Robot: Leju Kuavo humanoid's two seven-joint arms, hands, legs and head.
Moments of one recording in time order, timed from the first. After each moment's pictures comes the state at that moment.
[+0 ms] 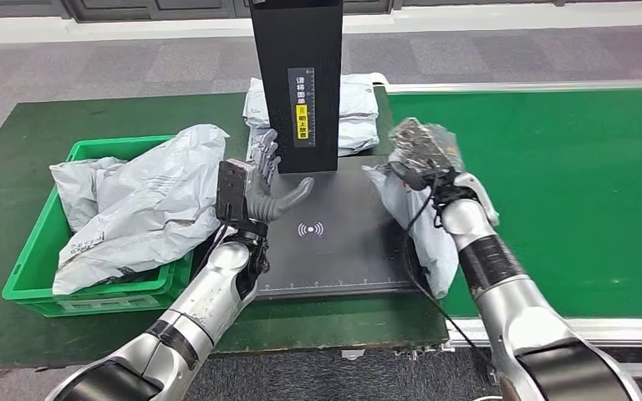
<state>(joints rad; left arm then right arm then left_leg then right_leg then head) -0.67 -0.26 -0.40 -0.60 0.08 0.17 -0.50 -0.80 0.07 0.28 -0.74 0.44 0.04 -0.22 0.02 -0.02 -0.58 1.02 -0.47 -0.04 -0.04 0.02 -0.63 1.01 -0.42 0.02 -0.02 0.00</state>
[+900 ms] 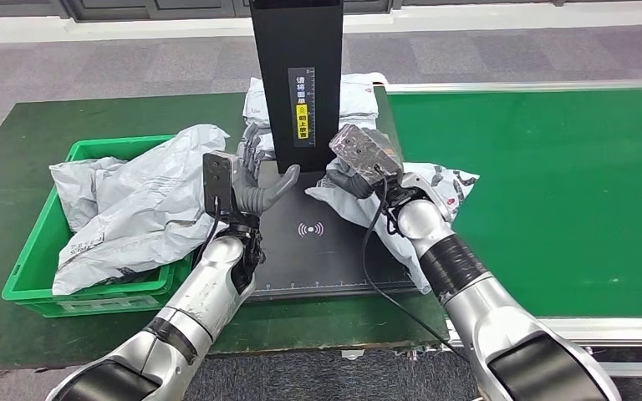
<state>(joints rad) -0.67 -0.27 -0.34 -0.62 0.08 0.23 -0.49 -0.81 0.15 0.49 -0.78 0.25 0.12 -0.21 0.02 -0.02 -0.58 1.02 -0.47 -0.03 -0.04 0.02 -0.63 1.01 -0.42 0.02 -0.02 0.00</state>
